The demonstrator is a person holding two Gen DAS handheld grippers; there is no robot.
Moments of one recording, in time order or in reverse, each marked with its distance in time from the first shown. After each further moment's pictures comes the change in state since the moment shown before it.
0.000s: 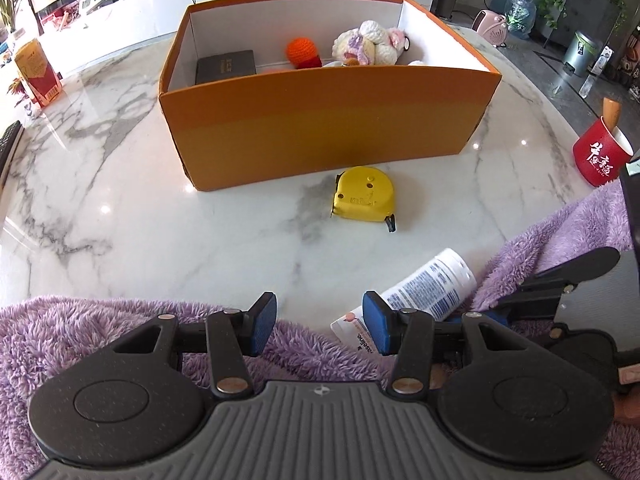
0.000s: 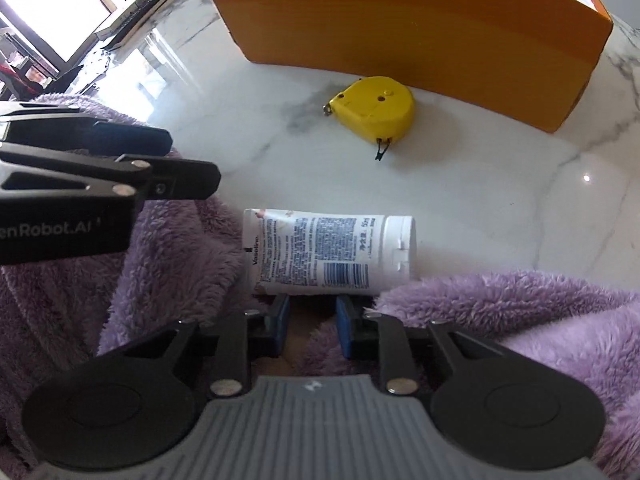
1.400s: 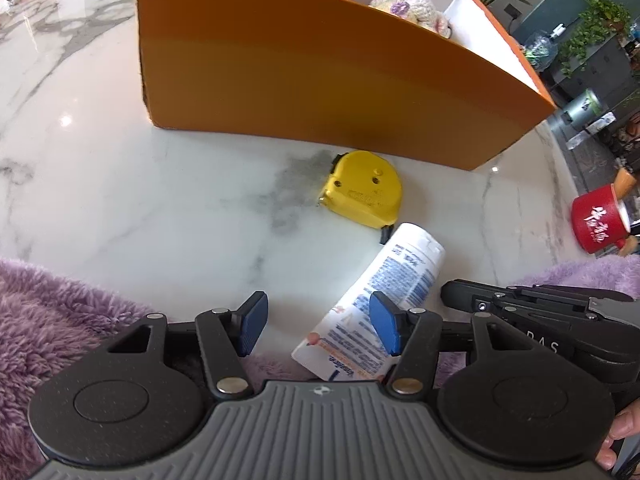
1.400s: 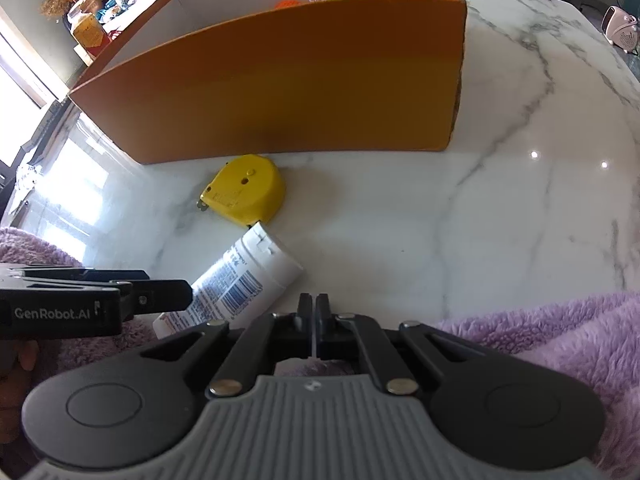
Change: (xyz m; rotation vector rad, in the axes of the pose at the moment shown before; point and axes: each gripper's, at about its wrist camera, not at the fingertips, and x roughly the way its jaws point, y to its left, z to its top) left arm 0.060 0.027 0.008 -0.257 0.106 -0.209; right arm -0.006 -0.054 0.014 0.265 -0.160 -0.068
